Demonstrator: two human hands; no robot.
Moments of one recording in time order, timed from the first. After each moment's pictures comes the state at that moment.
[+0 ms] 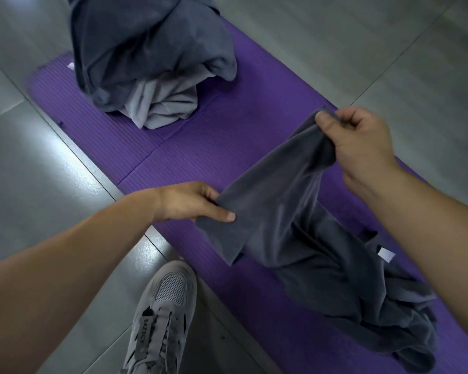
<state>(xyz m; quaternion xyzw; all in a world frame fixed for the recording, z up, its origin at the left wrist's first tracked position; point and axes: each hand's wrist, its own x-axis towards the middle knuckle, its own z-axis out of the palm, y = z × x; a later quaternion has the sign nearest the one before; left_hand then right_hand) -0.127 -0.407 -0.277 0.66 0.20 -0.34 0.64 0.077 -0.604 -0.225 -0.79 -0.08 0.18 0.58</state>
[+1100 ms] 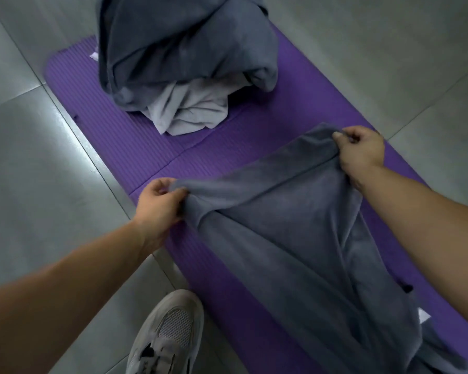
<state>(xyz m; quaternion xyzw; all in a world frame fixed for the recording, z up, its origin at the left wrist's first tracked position) -0.159 -0.357 -0.360 0.42 0.59 0.13 0.67 0.189 -0.533 -0.366 -0.90 -0.13 0.12 0.39</state>
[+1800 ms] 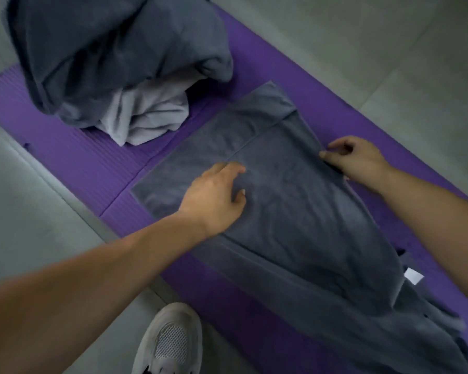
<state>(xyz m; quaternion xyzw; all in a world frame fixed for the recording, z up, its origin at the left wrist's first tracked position) -0.066 -0.409 -0.335 0.90 0.22 -0.04 0.36 0.178 -0.612 -0.353 -0.91 -0.10 0.28 0.29</state>
